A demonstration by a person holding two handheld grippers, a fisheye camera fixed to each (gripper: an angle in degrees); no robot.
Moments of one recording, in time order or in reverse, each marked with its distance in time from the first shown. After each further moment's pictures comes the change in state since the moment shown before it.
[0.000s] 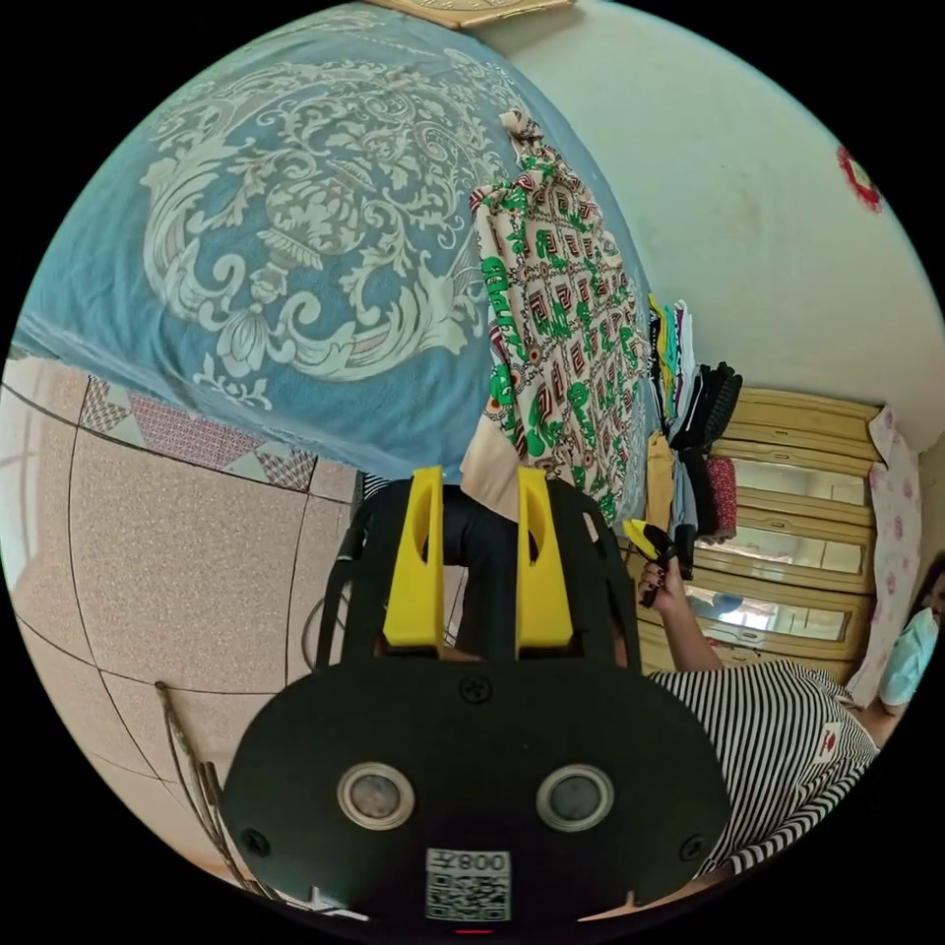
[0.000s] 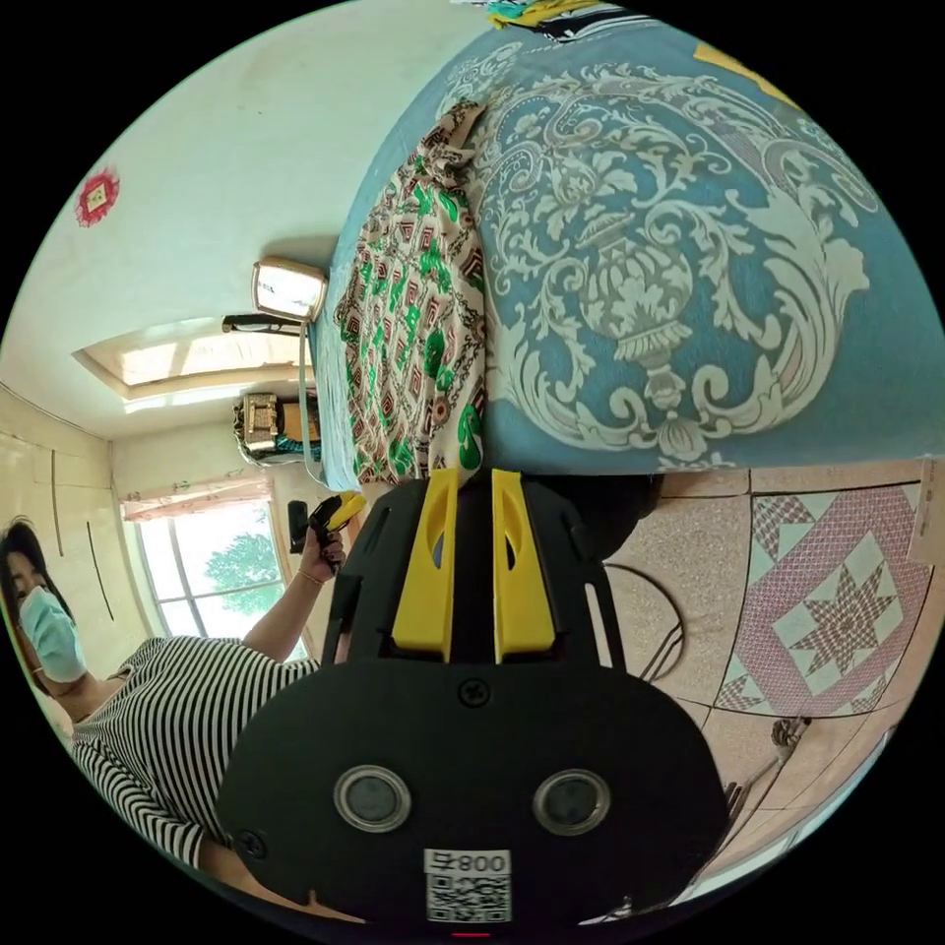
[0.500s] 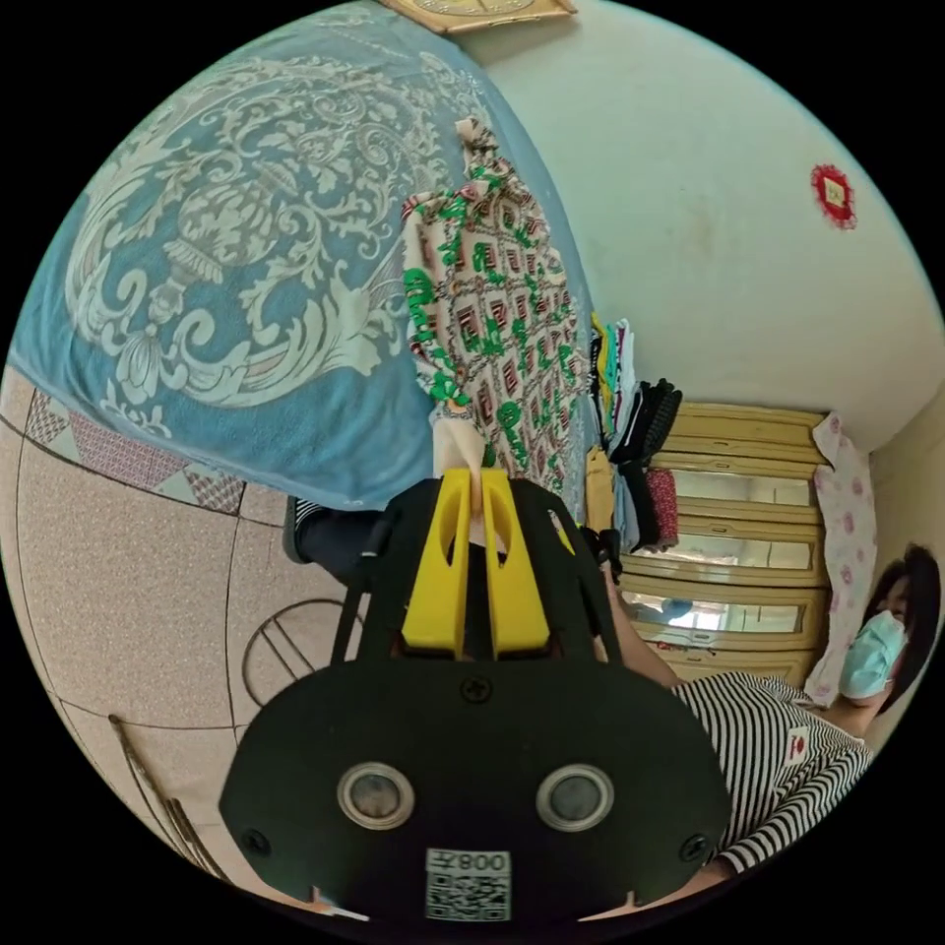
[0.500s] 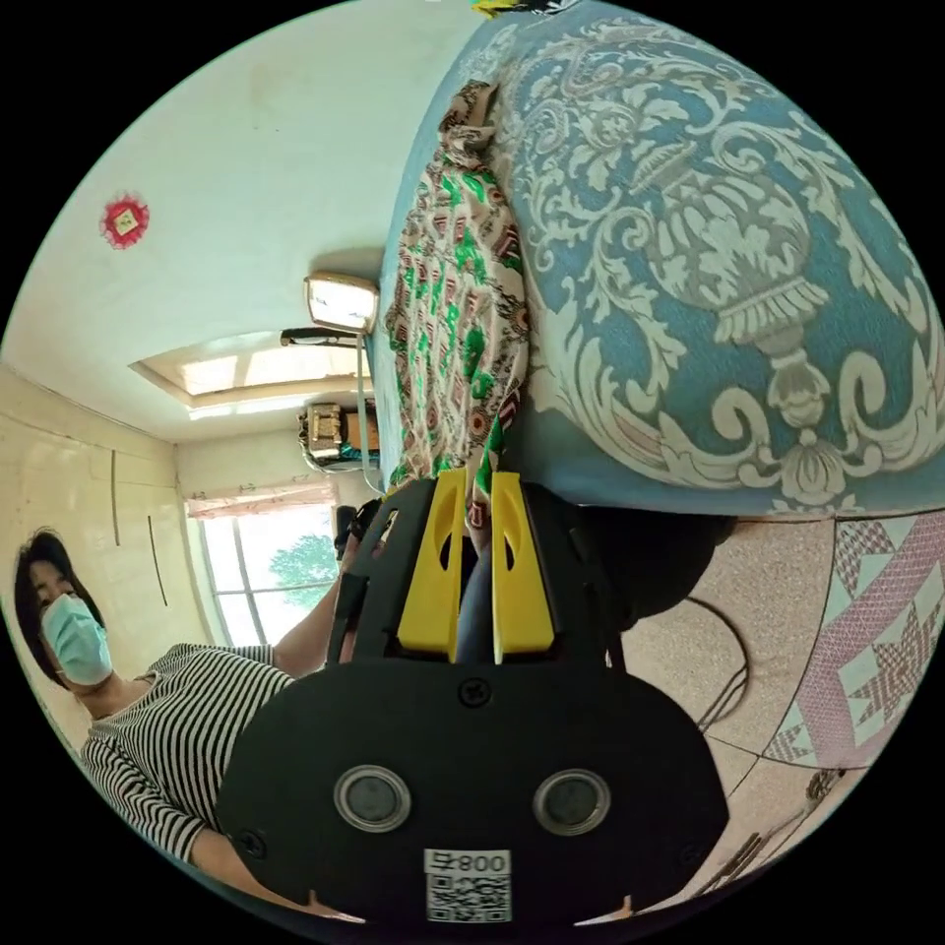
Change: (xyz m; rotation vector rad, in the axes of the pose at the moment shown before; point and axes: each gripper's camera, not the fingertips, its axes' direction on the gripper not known) left arm -0.011 -0.068 0.047 0.043 0.186 0.007; right arm -0.007 0.024 0.176 0.001 -0.208 0.009
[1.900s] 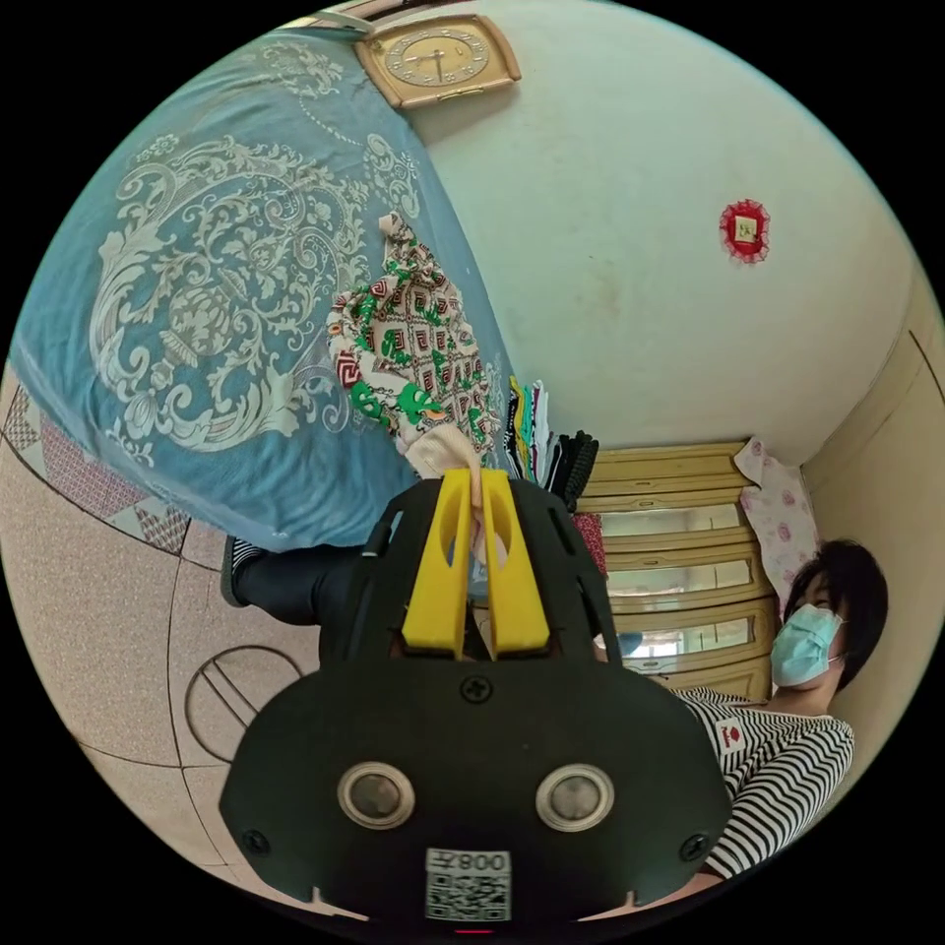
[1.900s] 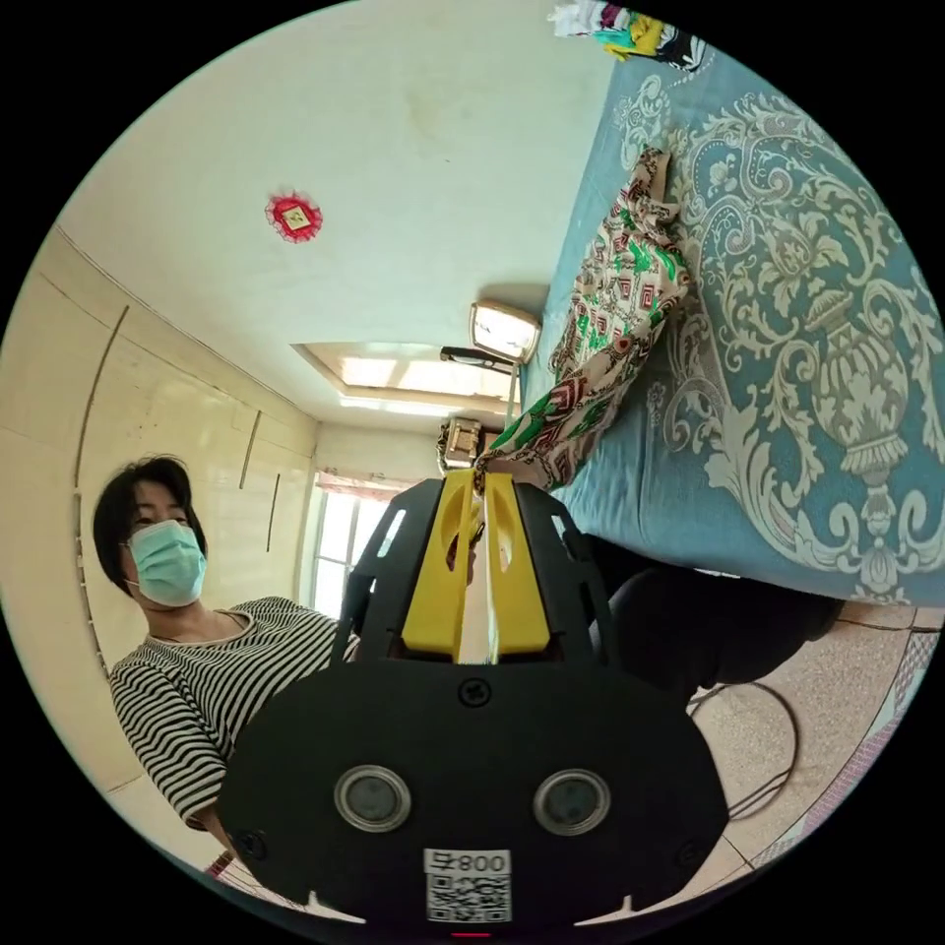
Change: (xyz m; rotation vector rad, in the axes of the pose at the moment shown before) left arm -0.007 0.031 -0.012 0.214 0.212 0.032; right arm -0.032 0.103 0.079 0.097 -0.451 -0.248
